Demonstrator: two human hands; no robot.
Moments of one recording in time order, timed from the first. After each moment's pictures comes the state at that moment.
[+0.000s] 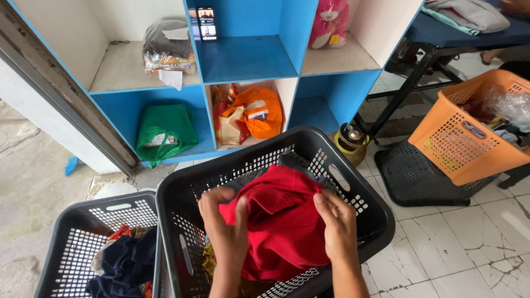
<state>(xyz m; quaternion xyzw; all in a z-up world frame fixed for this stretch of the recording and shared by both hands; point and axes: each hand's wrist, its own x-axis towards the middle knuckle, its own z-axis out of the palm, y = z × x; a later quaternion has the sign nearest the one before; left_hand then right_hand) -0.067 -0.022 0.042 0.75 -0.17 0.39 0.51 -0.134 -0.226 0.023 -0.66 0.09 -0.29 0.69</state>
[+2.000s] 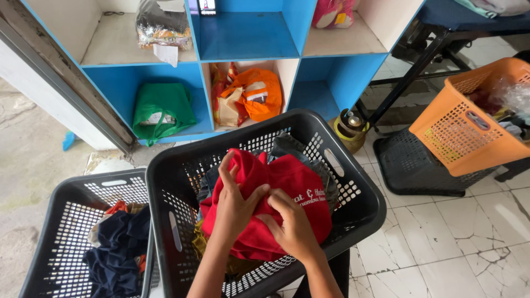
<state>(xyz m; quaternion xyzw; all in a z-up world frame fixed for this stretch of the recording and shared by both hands) -0.061 -0.045 0.038 0.75 -0.22 0.13 0.61 -0.146 -0.178 0.036 -0.85 -0.08 -0.19 0.48</state>
